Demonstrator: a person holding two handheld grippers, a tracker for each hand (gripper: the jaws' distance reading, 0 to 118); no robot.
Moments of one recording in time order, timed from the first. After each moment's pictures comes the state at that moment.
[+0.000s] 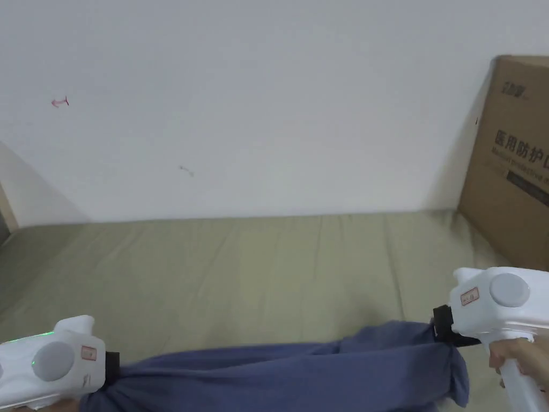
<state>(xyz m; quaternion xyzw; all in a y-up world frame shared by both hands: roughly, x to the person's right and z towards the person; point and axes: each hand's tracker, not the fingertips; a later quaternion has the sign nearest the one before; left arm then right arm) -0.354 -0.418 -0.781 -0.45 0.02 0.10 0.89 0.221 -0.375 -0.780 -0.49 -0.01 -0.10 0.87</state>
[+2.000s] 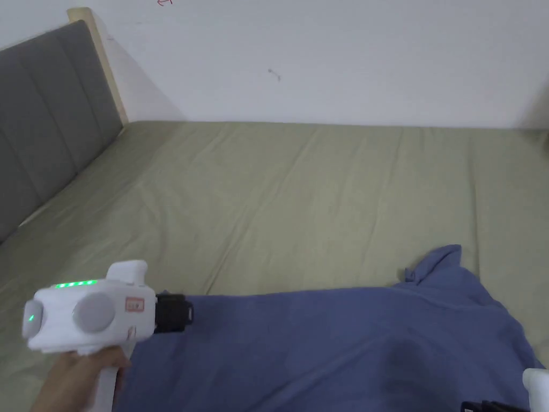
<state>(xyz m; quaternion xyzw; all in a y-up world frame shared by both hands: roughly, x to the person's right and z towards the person) -0.393 -0.413 -0.614 -0.48 0.02 0.09 0.87 0.100 -0.402 -0.471 -0.44 0.12 -0.08 0.88</state>
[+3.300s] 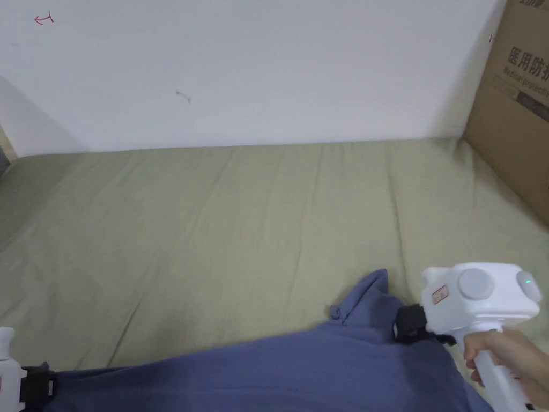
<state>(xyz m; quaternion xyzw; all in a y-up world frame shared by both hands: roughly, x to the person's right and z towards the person) -0.397 -0.410 -0.637 -0.49 0.01 0.09 0.87 0.173 -0.470 -0.735 -0.59 0.05 -0.07 0.80</state>
